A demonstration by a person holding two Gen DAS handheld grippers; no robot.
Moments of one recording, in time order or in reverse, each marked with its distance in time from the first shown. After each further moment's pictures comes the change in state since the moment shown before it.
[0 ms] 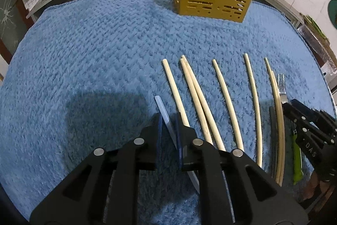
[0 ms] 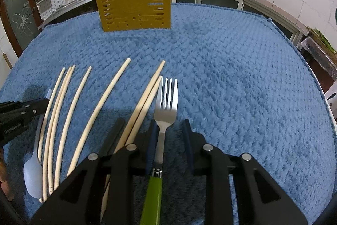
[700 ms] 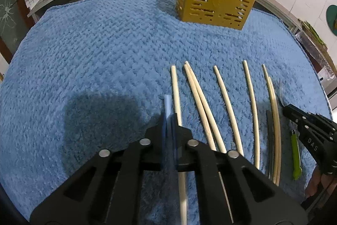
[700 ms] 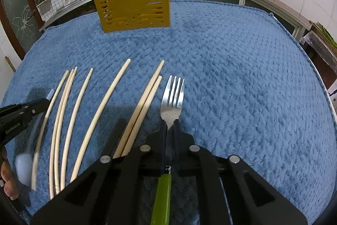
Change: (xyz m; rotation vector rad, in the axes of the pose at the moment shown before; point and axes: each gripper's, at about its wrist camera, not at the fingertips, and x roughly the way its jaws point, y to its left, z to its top) left arm -0.012 0.011 -0.003 -0.025 -0.041 -0.020; right arm -0.003 -0.007 0.002 0.025 0.020 0.035
